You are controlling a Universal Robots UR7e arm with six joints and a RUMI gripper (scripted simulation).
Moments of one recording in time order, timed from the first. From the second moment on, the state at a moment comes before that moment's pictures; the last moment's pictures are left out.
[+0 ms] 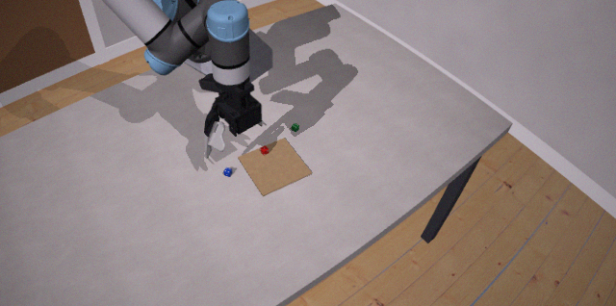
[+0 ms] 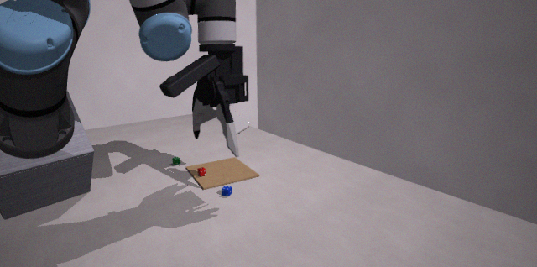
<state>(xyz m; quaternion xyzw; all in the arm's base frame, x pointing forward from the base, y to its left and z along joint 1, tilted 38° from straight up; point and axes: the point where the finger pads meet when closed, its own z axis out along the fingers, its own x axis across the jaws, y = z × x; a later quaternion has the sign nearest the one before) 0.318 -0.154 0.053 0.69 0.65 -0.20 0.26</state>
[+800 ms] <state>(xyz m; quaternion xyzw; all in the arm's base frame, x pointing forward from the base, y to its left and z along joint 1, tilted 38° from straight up) 0.320 -0.176 0.066 0.53 0.78 -0.25 0.21</state>
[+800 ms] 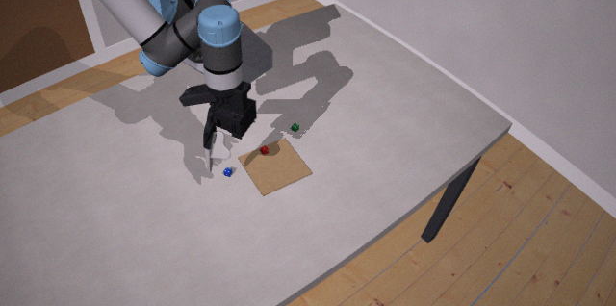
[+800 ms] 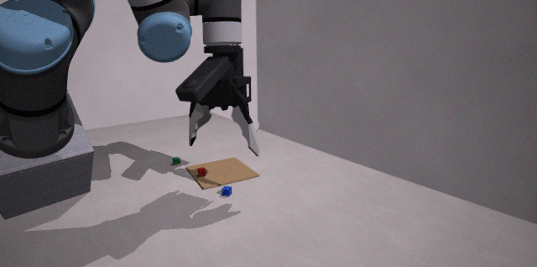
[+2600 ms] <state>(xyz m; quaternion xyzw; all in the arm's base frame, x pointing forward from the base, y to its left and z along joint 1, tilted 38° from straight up) 0.322 -0.181 0.070 0.49 0.81 -0.25 0.20</state>
